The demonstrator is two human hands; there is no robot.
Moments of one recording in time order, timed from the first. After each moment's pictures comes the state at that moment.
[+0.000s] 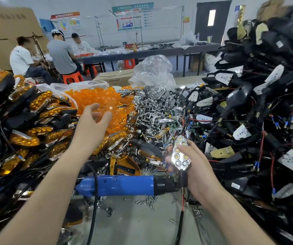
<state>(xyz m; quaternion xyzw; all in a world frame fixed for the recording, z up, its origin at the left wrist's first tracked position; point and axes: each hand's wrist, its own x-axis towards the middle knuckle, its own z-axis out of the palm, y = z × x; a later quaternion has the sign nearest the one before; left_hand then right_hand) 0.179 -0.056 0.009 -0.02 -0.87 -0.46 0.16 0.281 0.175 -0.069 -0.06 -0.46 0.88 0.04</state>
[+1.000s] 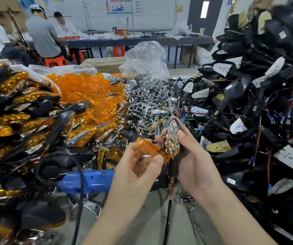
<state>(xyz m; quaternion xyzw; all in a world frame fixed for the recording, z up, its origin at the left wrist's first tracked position) 0.296 0.023 -0.061 -0.19 -0.67 -0.72 0.00 0.287 0.175 -0.059 0.03 -0.41 0.91 0.03</state>
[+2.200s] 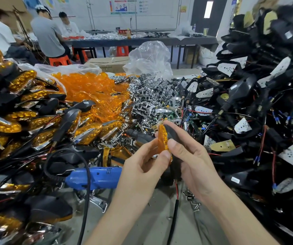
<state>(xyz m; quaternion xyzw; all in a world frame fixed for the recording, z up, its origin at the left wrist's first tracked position) 0.297 0.025 -0.054 -0.19 -0.70 -0.69 -0.02 0.299 0.166 -0.056 0.09 -0.57 0.81 0.06</state>
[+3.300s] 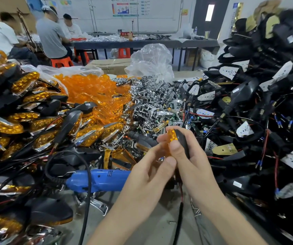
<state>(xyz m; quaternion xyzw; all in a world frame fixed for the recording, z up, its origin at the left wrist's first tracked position) 0.294 0.021 -0.062 -0.27 -0.67 -0.69 -0.08 0.302 0.156 -0.058 0.09 -0.68 0.70 0.18</state>
